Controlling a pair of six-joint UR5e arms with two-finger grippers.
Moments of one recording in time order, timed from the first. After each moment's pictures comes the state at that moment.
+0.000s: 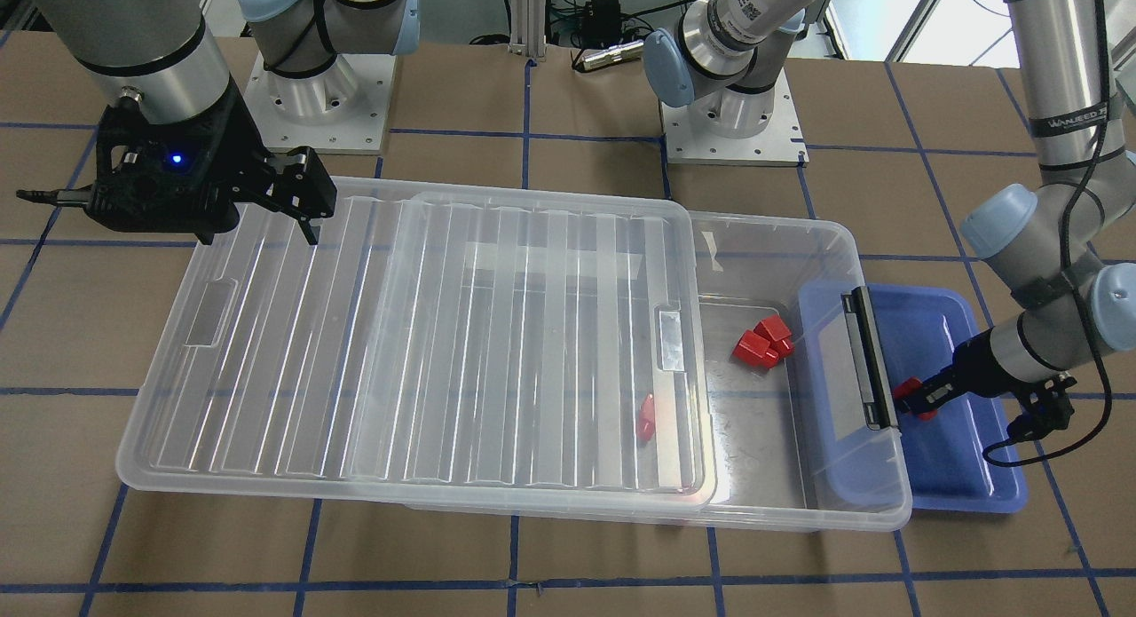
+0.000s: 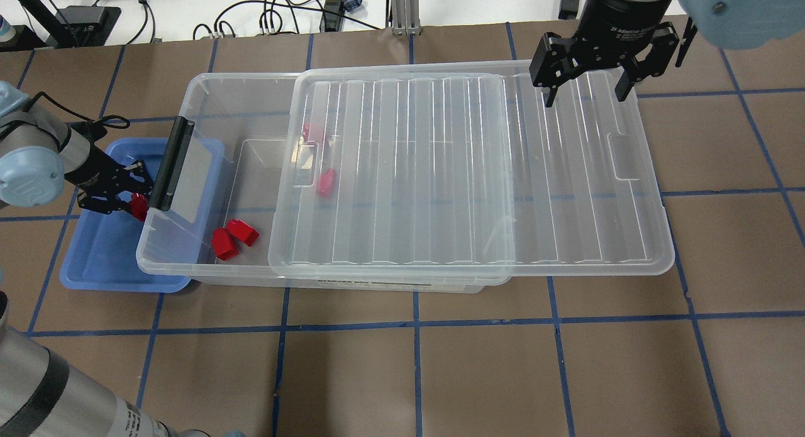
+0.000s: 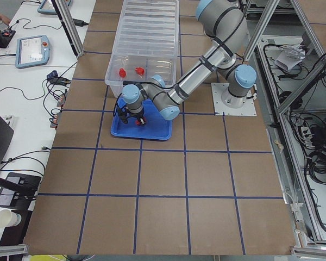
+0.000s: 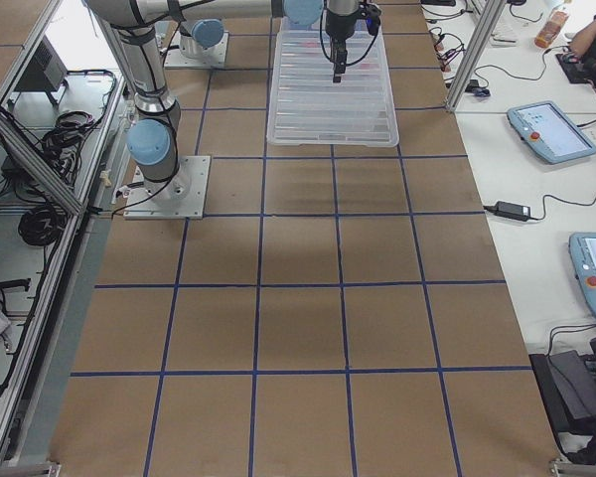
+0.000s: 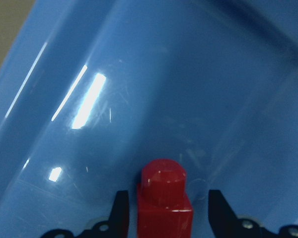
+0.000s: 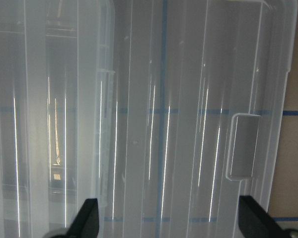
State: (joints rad) left arm -1.01 -2.06 -1.77 -1.01 1.48 0.06; right arm 1.60 -1.46 1.44 -1.54 -1.59 0.00
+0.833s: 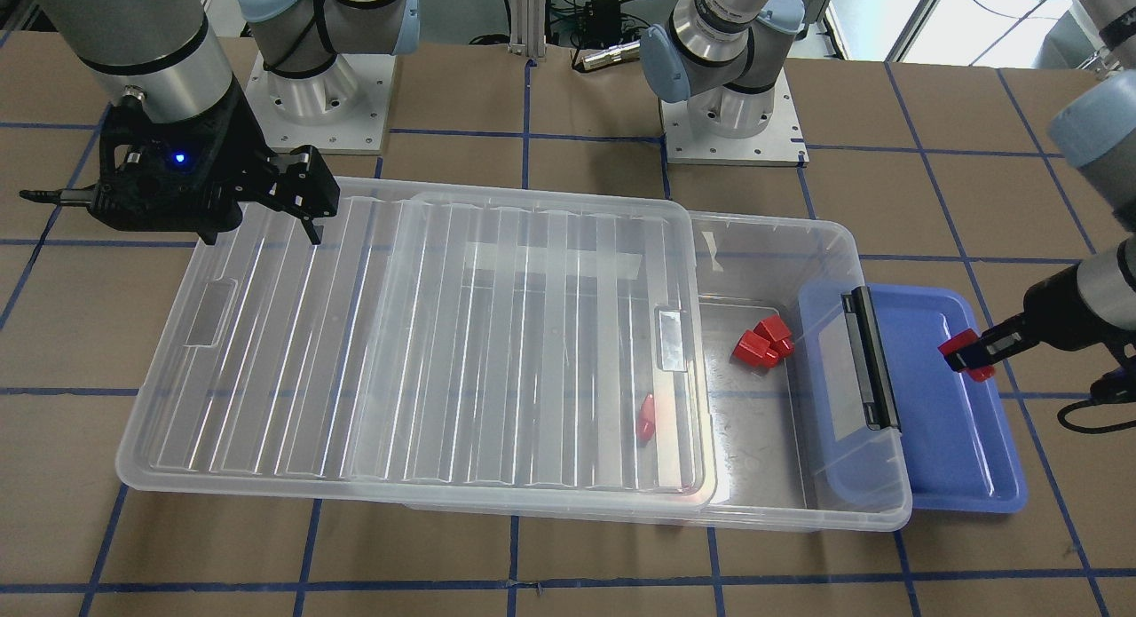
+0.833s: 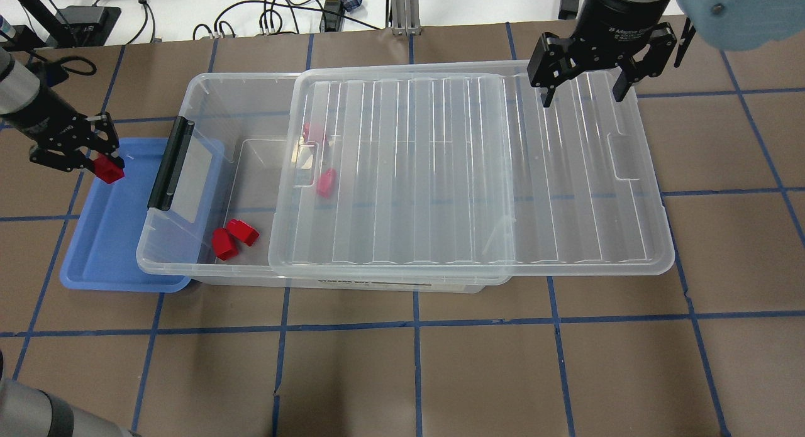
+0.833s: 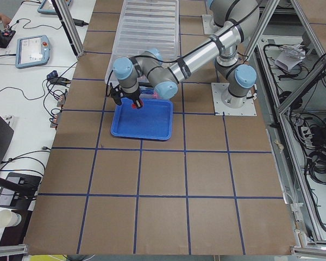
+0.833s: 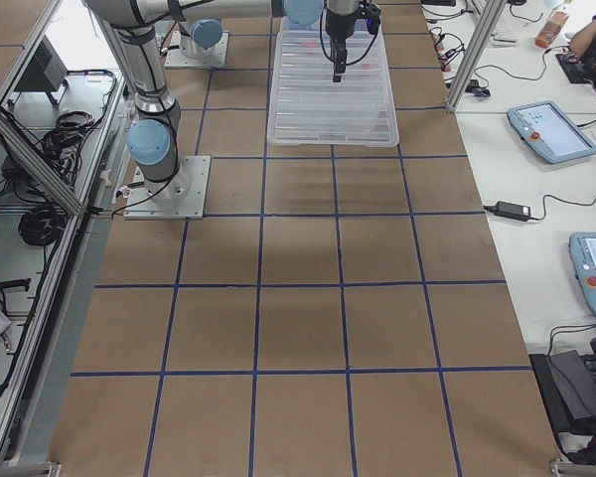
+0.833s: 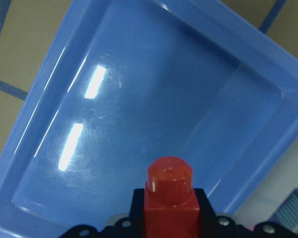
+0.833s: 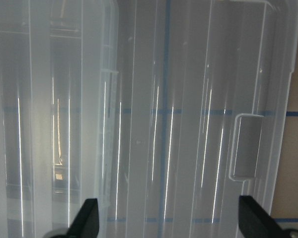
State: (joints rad) left arm -1.09 -1.89 -1.51 -1.46 1.53 0.06; right arm 1.60 -1.47 1.44 -1.55 -1.58 0.00
